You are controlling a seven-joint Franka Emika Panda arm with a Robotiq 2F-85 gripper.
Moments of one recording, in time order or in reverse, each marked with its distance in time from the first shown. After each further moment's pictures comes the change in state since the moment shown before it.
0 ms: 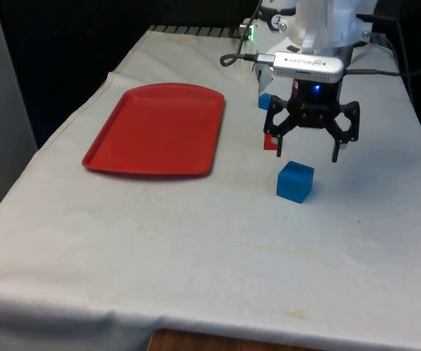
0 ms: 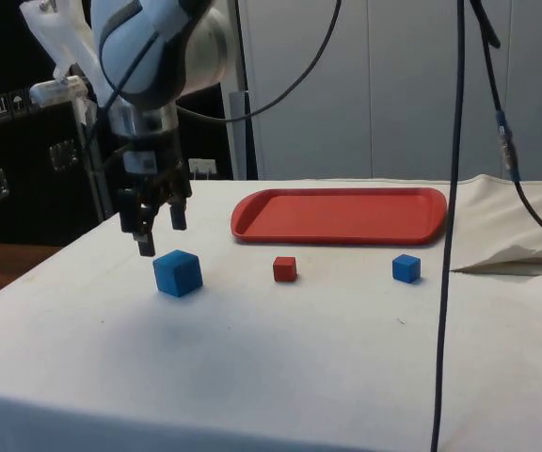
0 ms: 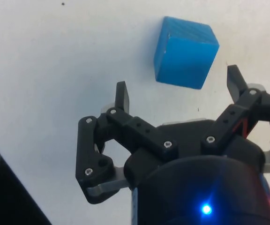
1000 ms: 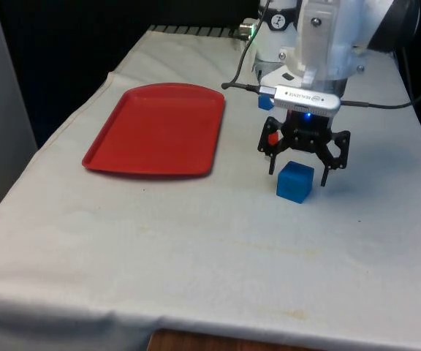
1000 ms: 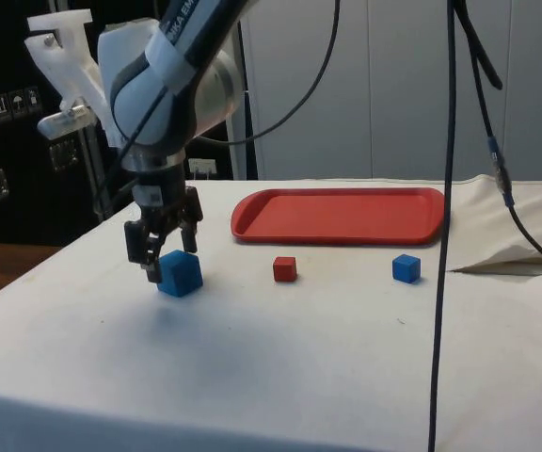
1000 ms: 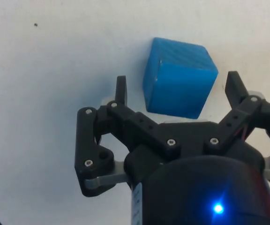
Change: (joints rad) arm 0.000 0.093 0.011 0.001 0.000 0.084 0.124
